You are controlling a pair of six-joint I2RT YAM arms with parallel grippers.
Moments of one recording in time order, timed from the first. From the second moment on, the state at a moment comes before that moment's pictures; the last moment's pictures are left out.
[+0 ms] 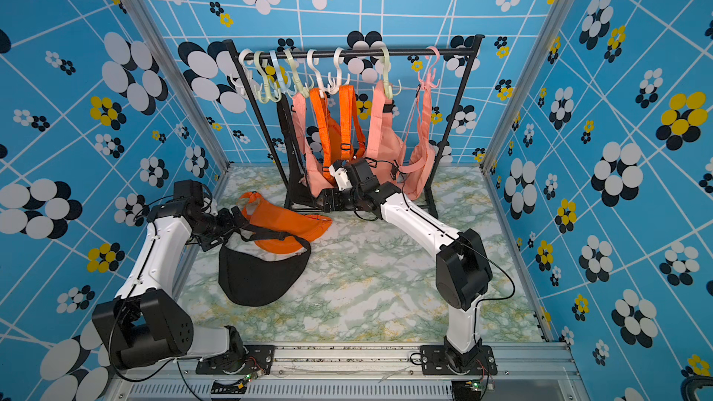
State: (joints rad) left arm 0.28 1.39 1.23 -1.00 0.28 -0.35; right arm 0.65 1.88 1.65 -0.44 -0.39 0.43
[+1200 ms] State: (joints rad) left arm -0.24 1.62 1.60 -0.73 0.14 -0.36; right arm 0.64 1.77 1.53 -0.43 -0.26 0.38
